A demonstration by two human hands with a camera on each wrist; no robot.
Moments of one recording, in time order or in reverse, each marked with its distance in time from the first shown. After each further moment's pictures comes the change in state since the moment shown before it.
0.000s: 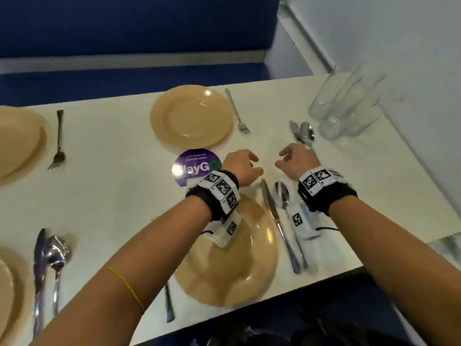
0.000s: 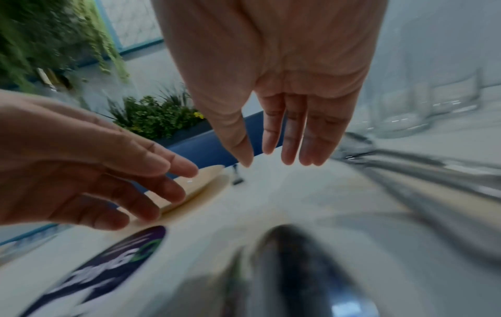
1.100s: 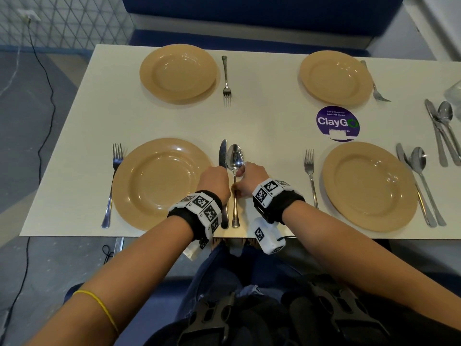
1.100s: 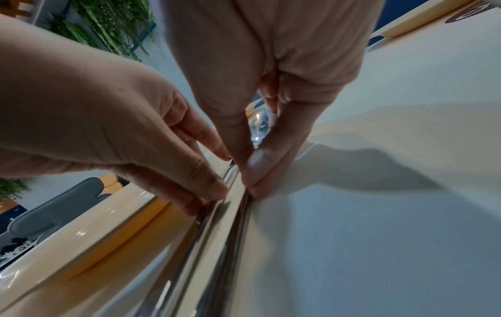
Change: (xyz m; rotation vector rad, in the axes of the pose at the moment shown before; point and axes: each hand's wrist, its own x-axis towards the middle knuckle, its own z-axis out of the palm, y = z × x) left_hand -0.269 -0.304 -0.124 0.378 0.160 -0.316; right_hand -0.269 -0.242 0.283 -0.162 -0.455 -0.258
